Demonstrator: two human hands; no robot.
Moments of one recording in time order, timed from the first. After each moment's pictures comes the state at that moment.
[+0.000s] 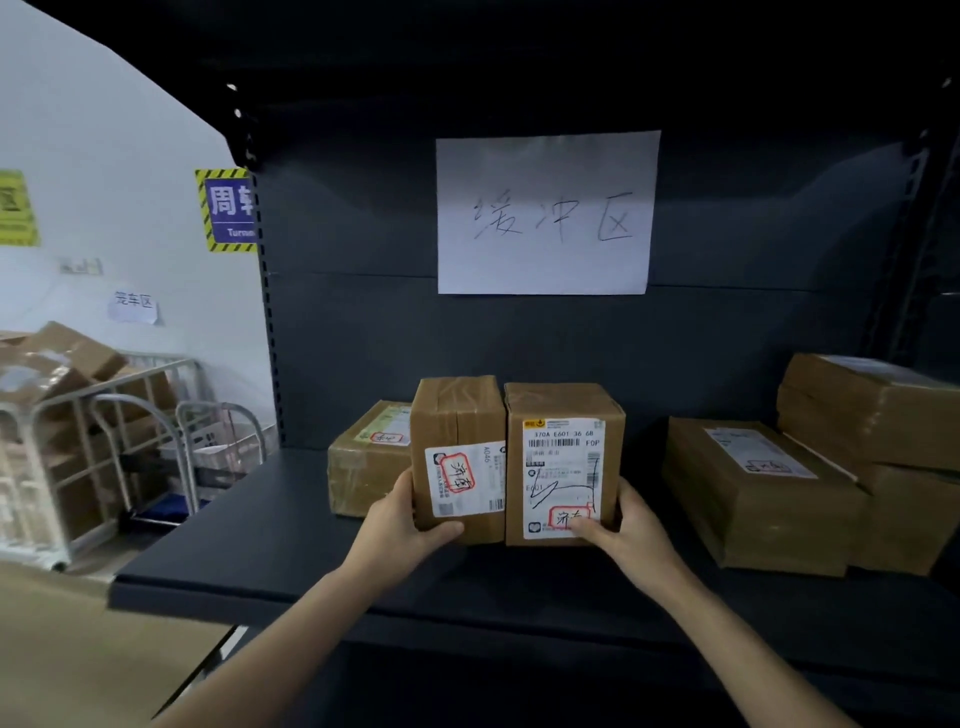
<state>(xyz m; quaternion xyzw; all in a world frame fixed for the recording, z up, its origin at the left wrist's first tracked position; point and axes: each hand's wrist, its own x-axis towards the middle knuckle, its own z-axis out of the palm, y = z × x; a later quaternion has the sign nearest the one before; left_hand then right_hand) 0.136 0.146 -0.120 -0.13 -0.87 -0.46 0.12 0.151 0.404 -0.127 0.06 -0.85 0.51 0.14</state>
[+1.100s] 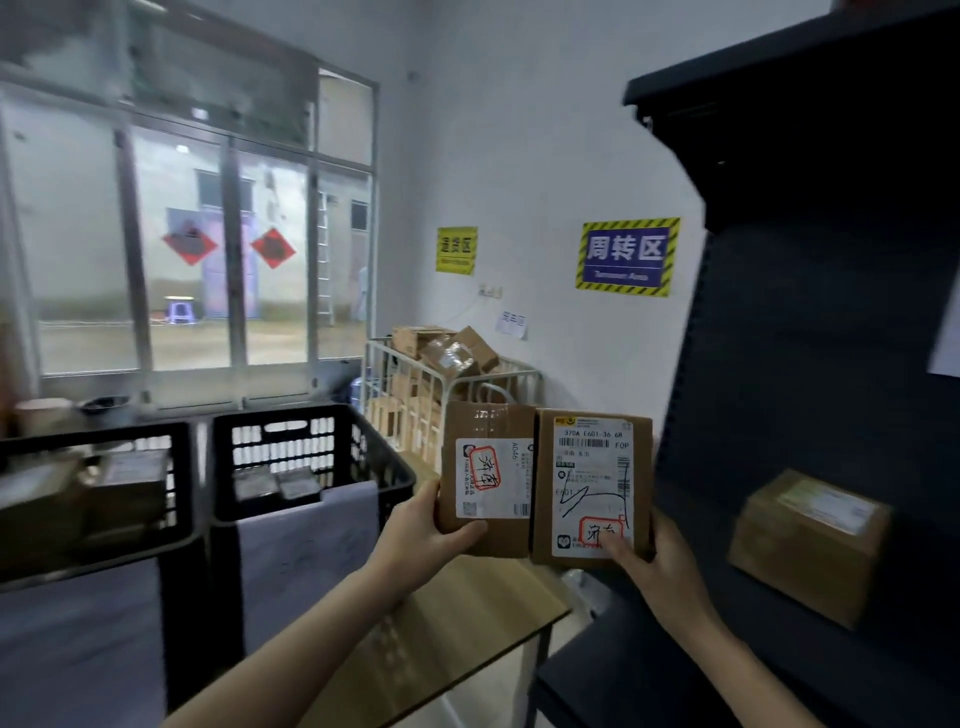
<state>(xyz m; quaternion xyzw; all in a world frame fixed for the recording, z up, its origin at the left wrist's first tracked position) 0.335 -0.160 -0.117 0.13 -0.83 -0.44 0.31 0.203 0.059 -0.111 0.37 -0.72 0.58 0.00</state>
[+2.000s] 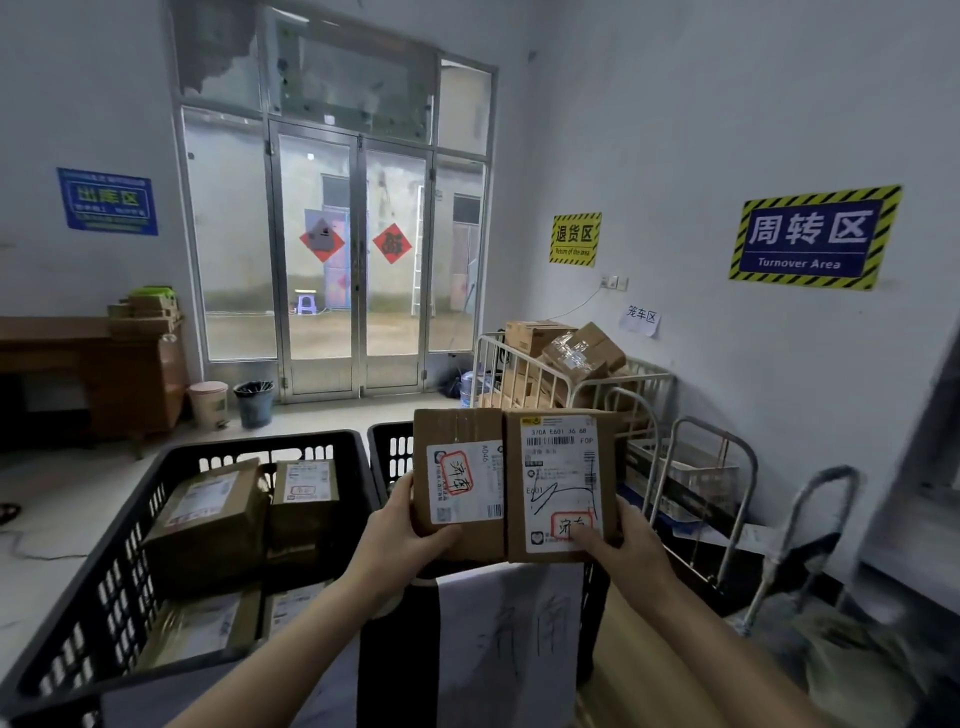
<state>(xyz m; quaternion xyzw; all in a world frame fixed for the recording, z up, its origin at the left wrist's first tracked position) 0.439 -0.440 -0.134 0.28 -0.79 -0.43 0.35 0.233 -0.289 -0.146 0.44 -0.70 0.56 -0.12</state>
